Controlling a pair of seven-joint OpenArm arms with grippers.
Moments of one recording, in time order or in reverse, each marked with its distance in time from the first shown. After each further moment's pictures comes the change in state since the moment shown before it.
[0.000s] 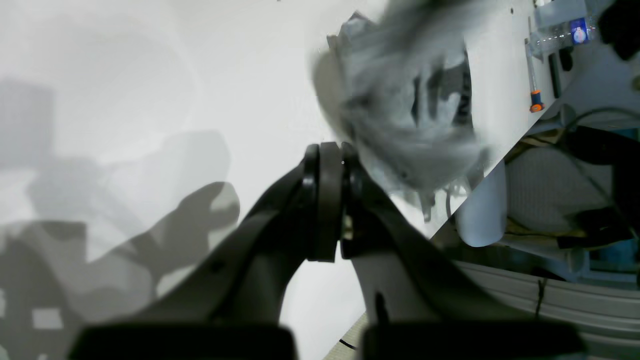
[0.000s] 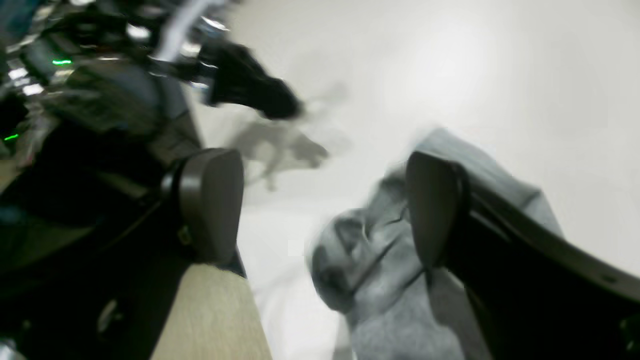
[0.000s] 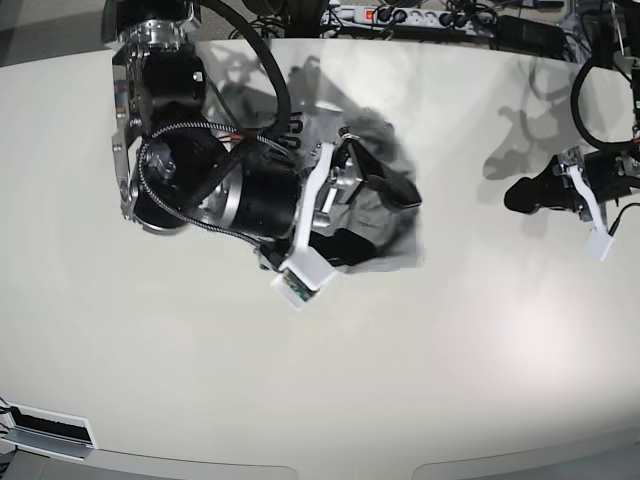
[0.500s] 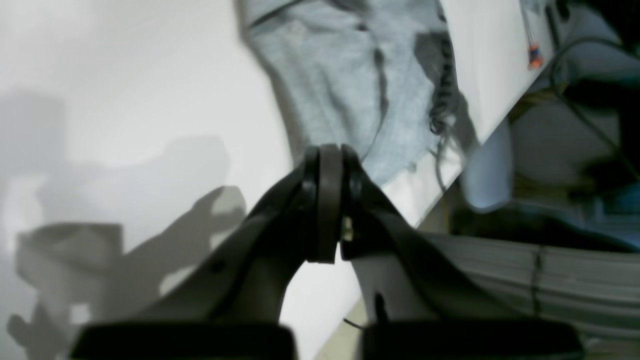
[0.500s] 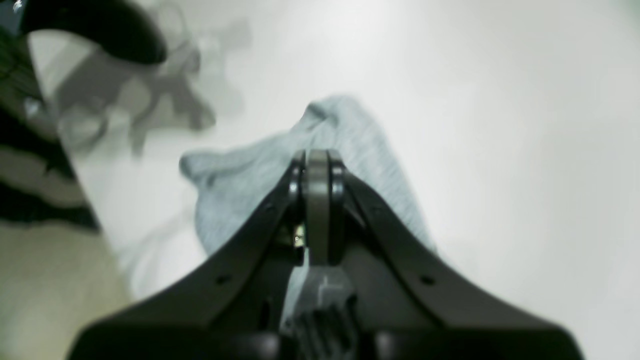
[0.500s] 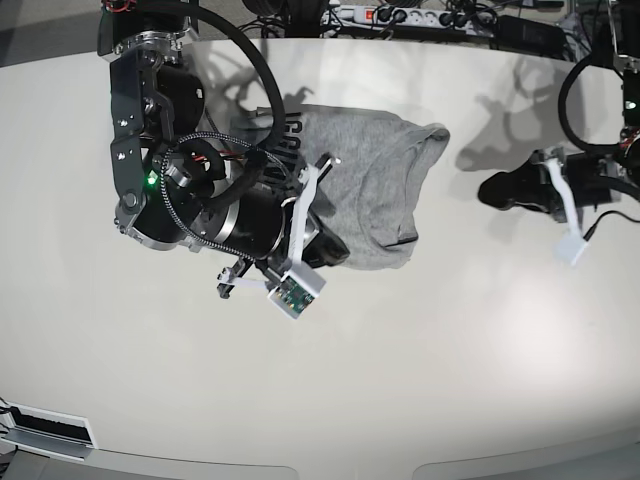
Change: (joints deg) left arm 0.0 -0.2 7.8 9.1 0.0 0.2 1.3; right arm 1.7 0.9 0.0 -0.8 -26.8 0.0 7.8
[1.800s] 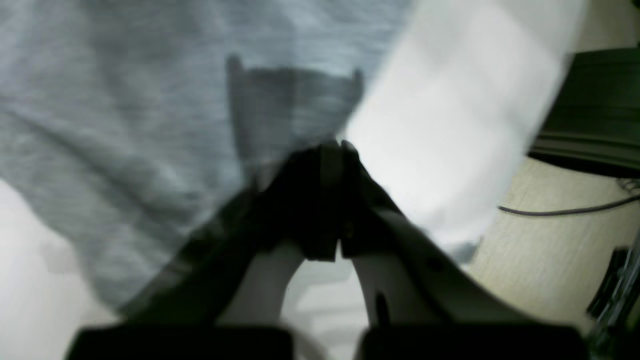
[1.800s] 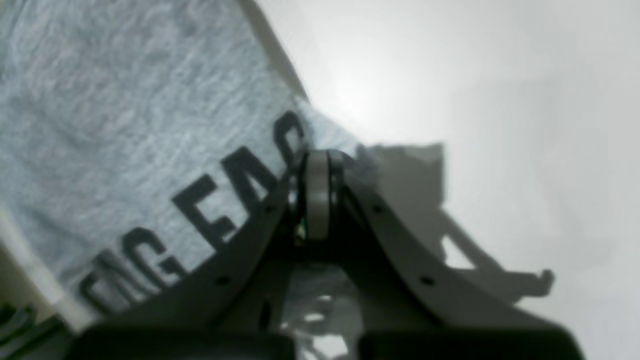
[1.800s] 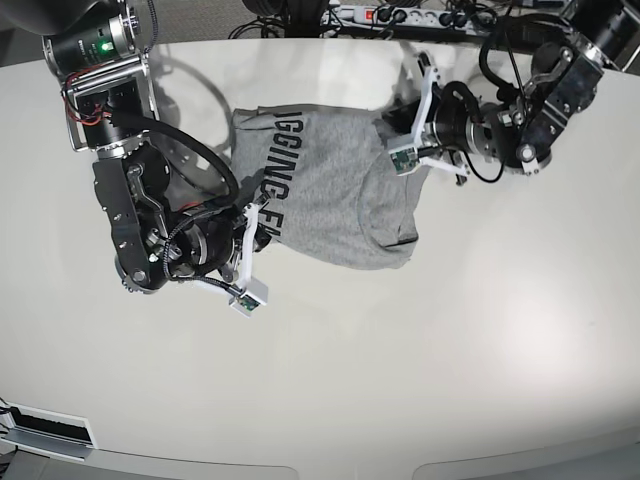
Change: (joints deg) left arm -5.2 -0.5 42.0 2.5 51.4 1.9 -30.2; right arm 14.8 8.7 -3.3 -37.8 2.6 -0.1 -2.5
